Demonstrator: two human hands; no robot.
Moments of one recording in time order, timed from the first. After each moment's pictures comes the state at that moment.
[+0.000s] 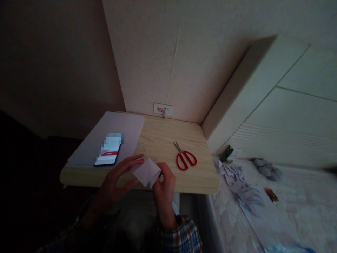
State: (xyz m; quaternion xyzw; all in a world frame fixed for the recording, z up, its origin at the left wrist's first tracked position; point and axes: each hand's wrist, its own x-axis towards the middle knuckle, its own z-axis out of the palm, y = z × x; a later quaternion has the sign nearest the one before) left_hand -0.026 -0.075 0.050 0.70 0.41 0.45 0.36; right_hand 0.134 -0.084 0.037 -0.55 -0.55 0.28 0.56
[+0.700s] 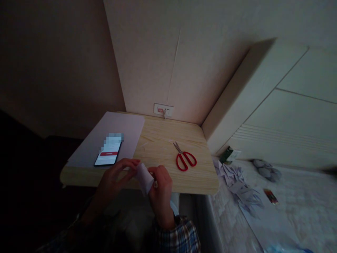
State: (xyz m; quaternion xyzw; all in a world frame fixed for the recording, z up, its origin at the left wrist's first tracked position) left_hand -0.022 -0.068 0.050 0.61 0.45 0.52 0.40; right_hand 0.133 -0.089 0.033 -0.52 -0.67 0.15 0.52
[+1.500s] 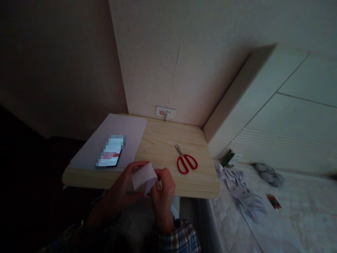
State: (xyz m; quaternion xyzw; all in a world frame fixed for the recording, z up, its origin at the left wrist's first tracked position) left_hand -0.017 -0.081 0.042 0.73 0.40 0.42 0.37; right_hand 0.131 -0.092 0.033 -0.53 -0.61 0.16 0.56
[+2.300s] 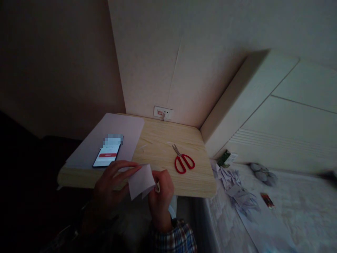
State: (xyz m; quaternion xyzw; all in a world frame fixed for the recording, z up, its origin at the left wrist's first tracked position) left_hand -0.025 -0.082 0.055 0.78 0.37 0.50 0.08; right_hand 0.131 -0.096 0.034 -0.51 -0.63 0.06 0.58
